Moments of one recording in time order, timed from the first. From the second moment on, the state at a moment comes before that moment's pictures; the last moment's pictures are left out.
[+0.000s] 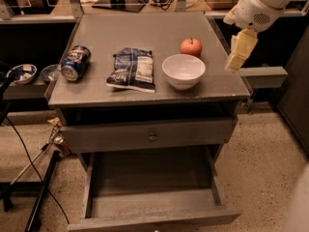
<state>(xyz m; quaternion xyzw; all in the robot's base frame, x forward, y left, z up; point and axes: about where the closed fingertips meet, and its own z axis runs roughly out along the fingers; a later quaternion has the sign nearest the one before) 0.636 -0.202 0.949 -0.64 0.74 0.00 0.21</state>
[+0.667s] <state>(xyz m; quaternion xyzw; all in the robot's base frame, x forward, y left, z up) 0.693 -0.188 0.935 -0.65 0.73 0.01 0.22</state>
